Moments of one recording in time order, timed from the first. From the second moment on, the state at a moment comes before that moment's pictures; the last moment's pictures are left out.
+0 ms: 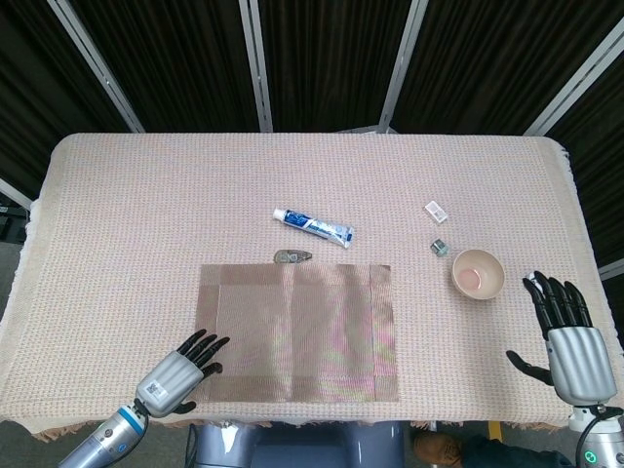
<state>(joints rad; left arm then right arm) -0.40 -1.41 0.27 -1.65 1.67 1.18 0.35 0.06 -1.08 0.04 -1.77 -1.60 1.59 -0.12</state>
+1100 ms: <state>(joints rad) -0.24 -1.18 0.00 -1.73 1.55 1.59 0.24 0.25 -1.22 0.10 -1.63 -1.34 1.18 -0.22</state>
